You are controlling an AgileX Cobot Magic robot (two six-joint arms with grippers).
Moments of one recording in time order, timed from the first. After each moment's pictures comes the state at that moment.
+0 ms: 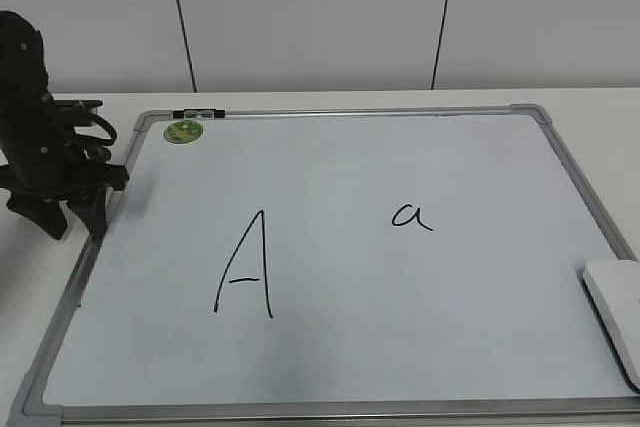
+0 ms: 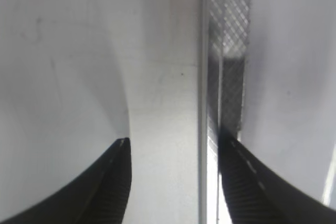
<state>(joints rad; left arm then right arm) -0.12 2.13 -1.46 -0.03 0.94 -0.11 -0.02 -0.02 -0.49 0.08 1.14 -0.06</state>
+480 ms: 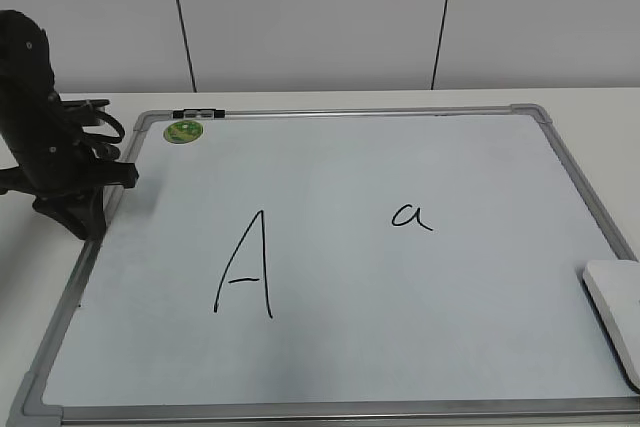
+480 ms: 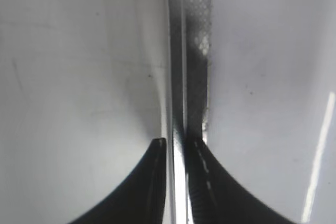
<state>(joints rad) -0.12 2.13 -1.46 -0.06 0.94 -0.11 -0.02 -0.02 -0.49 0.10 1.14 -0.06</state>
